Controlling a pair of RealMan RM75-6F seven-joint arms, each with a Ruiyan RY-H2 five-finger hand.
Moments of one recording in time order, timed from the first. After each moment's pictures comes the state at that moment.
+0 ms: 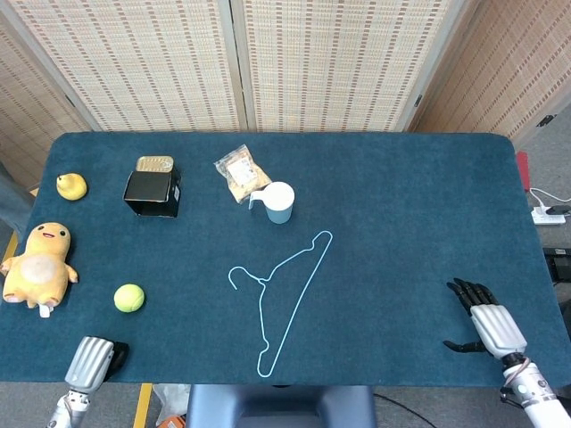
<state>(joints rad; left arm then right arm) -0.06 -1.84 0.12 -0.51 1.69 1.60 -0.46 0.17 -1.29 -0.08 -1.24 -1.54 1.19 0.27</state>
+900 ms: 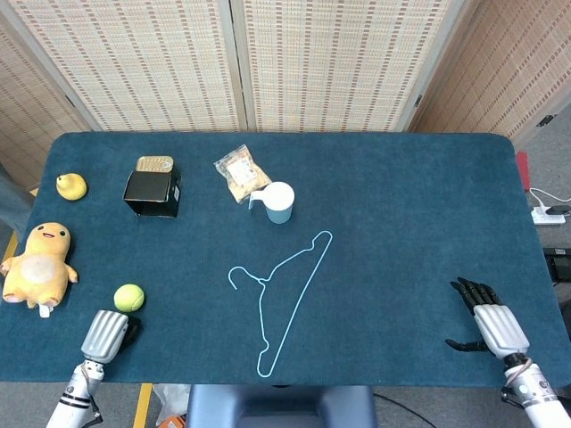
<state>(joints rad) -0.19 -1.87 0.07 -0.50 1.65 1.48 -0.43 0.17 -1.30 -0.08 -1.24 -1.53 1.19 0.27</state>
